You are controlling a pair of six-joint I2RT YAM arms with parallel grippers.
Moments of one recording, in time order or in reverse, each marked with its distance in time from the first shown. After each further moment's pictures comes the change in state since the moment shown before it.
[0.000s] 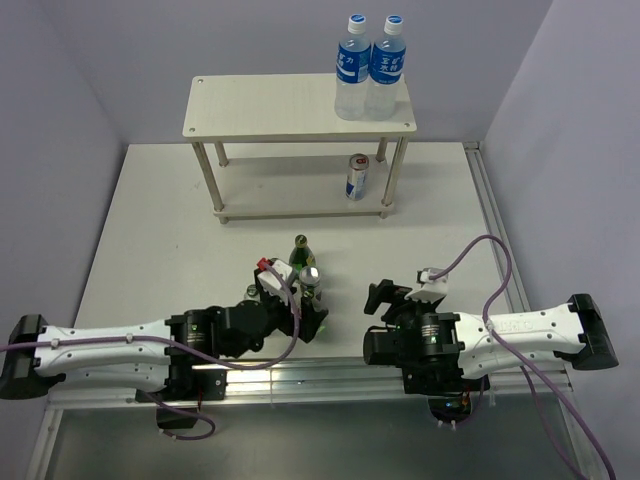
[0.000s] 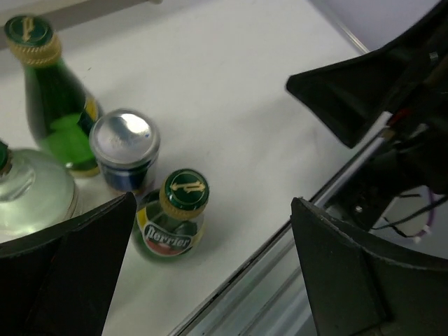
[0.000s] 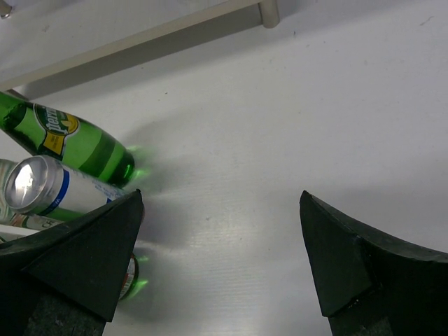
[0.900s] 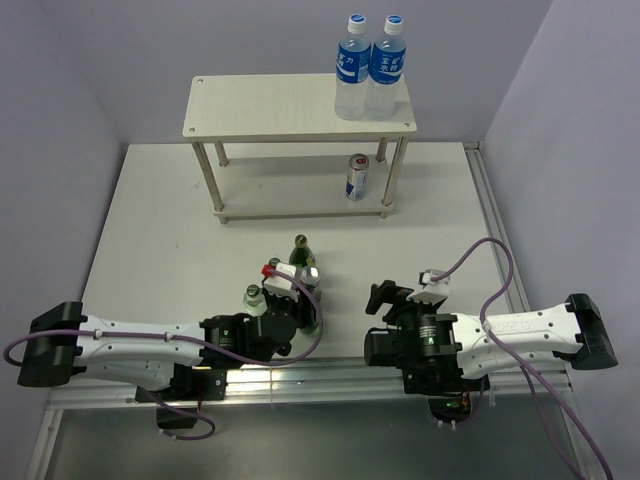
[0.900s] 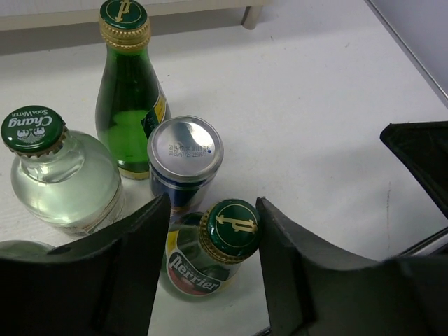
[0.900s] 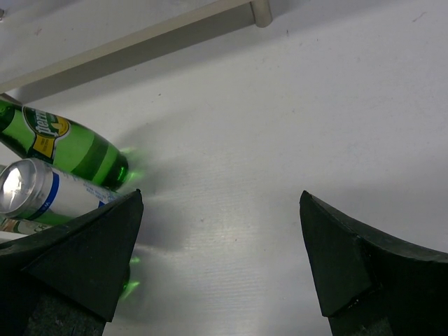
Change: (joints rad) left arm -0.058 0.227 -0.031 0.135 -0.383 -0.130; right arm 0.000 0.011 -0.018 -0.035 0.005 0.072
